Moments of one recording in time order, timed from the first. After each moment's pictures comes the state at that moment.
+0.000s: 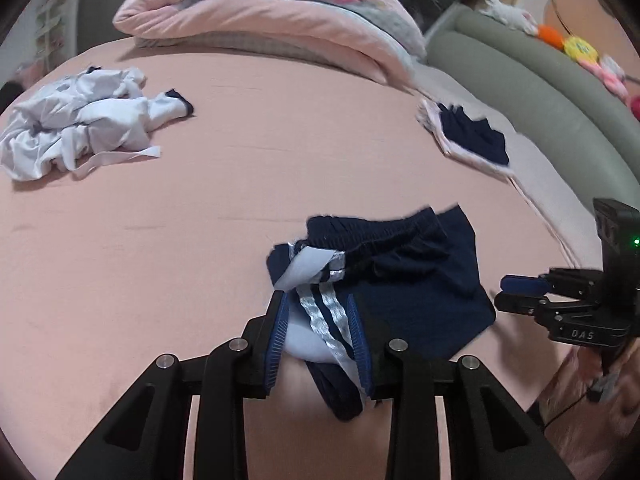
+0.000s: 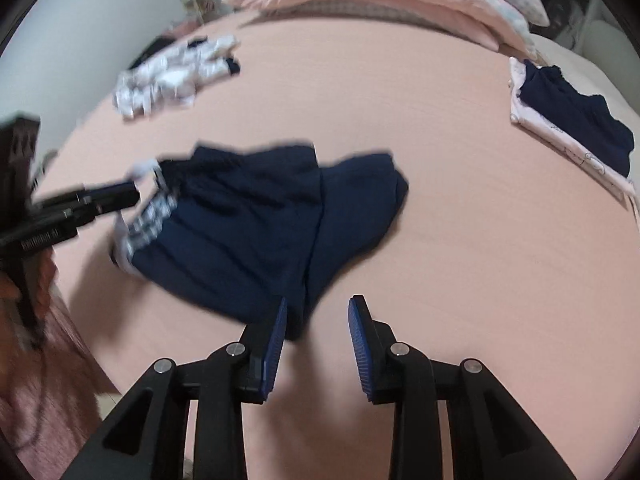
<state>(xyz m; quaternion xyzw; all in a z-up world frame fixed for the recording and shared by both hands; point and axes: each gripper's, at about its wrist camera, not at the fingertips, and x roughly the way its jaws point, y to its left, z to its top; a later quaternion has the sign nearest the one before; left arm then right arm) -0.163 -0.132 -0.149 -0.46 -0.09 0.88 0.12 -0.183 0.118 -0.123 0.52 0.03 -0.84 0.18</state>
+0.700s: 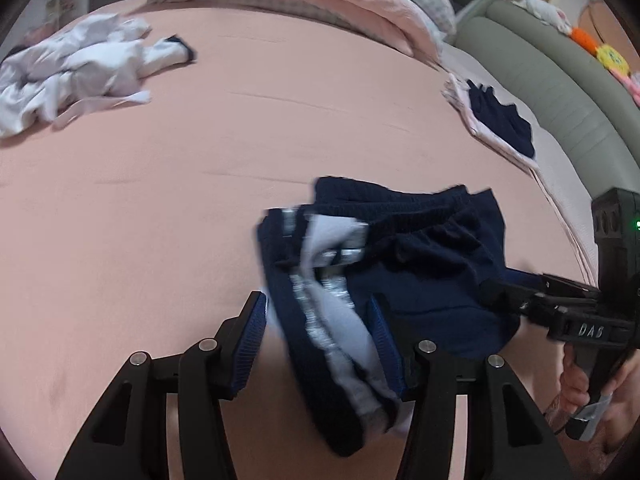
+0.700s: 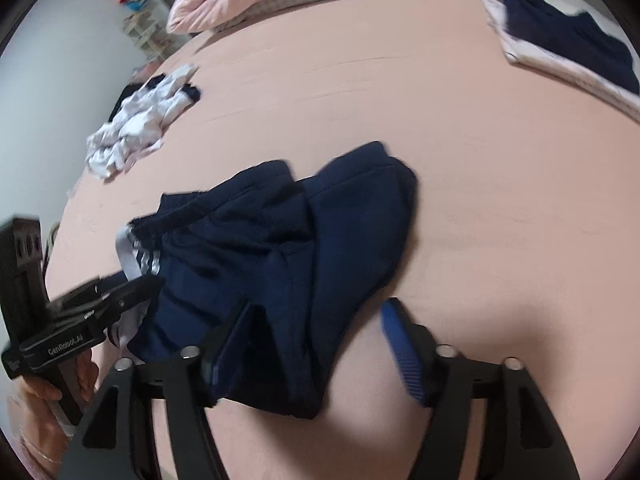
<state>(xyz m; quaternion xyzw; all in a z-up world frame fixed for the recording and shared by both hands) -0.184 -0.099 -0.180 -0.51 -0.10 0.85 0.13 -0.211 0.110 -0.175 0.54 -0.07 -0.82 0.16</state>
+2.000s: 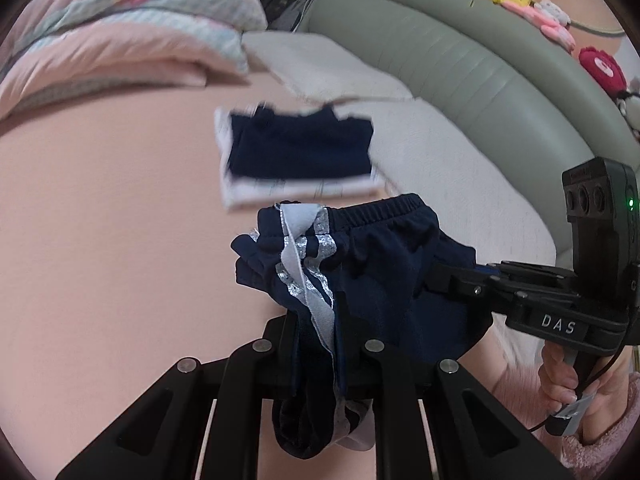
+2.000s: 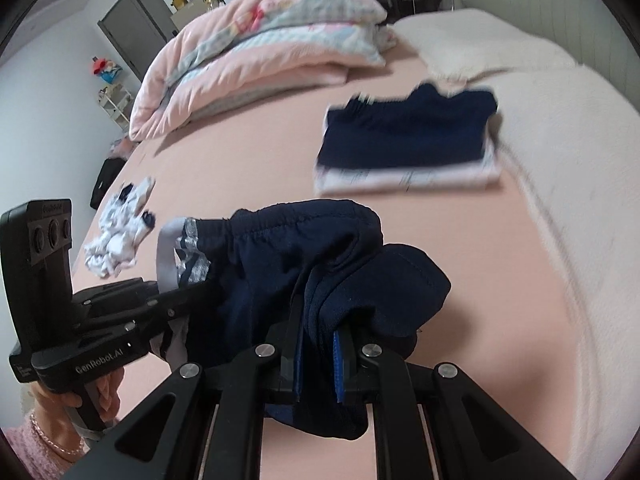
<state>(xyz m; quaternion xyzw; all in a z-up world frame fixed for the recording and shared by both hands) -0.300 0.174 -0.056 -0.46 -0.04 0.83 0.30 -0.259 0.351 -0.043 0.48 -0.13 -0.86 0.11</state>
